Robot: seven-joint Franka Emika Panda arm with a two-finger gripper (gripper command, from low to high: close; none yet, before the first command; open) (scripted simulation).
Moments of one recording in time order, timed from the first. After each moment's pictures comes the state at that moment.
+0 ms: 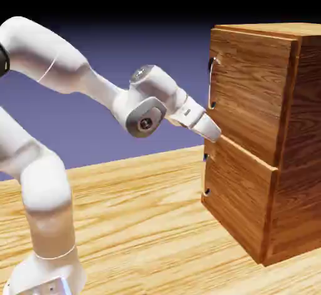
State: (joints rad) arm 0.10 -0.47 -0.09 -2.80 0.11 3.02 0.70
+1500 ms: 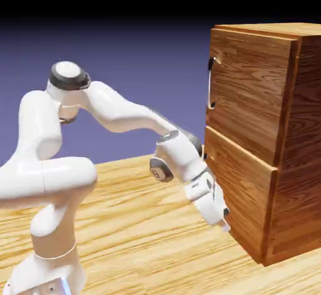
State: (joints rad) arm 1.61 1.16 -1.51 -2.59 1.87 2.72 -0.02
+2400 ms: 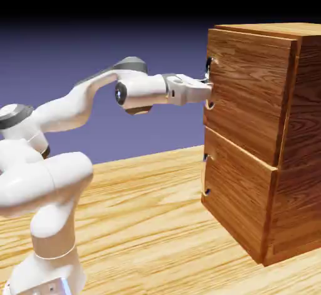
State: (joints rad) arm 2.01 1.65 -1.98 -2.59 2.52 2.40 -0.37
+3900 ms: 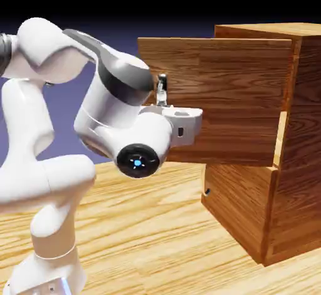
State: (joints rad) arm 1.70 0.68 -2.87 -2.64 1.36 0.83 -1.35
